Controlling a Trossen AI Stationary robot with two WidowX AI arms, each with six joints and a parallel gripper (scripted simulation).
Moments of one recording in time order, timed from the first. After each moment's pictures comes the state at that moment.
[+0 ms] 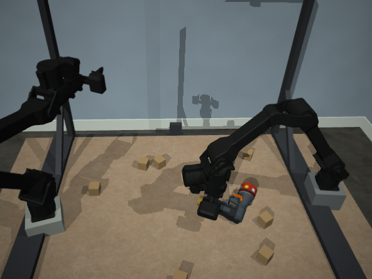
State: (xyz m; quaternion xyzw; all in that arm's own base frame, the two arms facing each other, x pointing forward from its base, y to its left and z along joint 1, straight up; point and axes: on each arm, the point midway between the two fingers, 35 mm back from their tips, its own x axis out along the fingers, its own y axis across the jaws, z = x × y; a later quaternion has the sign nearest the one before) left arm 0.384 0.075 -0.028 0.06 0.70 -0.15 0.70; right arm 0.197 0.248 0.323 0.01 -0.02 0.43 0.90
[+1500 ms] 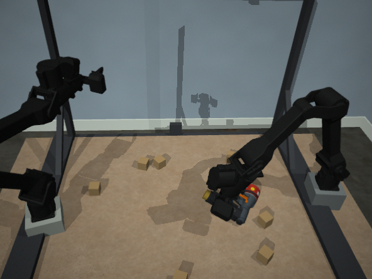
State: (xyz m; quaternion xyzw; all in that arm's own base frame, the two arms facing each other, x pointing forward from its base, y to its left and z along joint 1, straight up) left arm 0.361 0.087 0.001 0.04 0.56 -0.17 0.81; right arm 0.197 0.248 0.323 0.01 -0.02 0.43 0.90
